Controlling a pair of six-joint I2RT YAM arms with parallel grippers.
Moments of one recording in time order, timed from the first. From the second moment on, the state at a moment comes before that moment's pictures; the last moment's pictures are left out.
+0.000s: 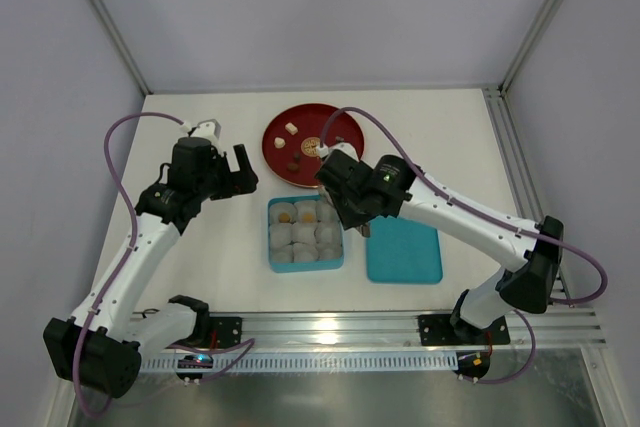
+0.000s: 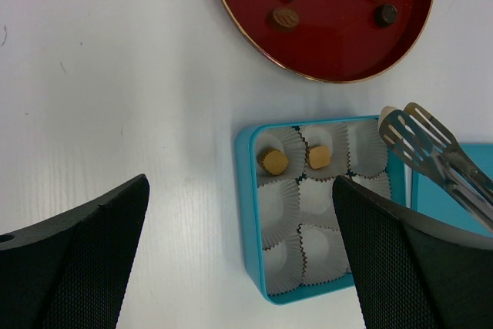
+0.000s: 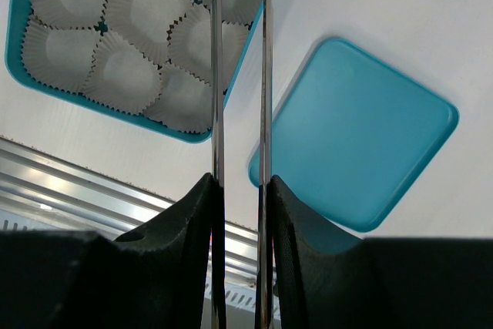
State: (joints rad) left arm -0.29 1.04 1.00 -0.61 -0.01 -0.40; right arm 1.01 1.54 1.56 -1.16 0.31 0.50
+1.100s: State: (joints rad) left arm -0.29 1.04 1.00 -0.61 -0.01 -0.40; right arm 1.05 1.53 1.44 -1.11 0.30 0.53
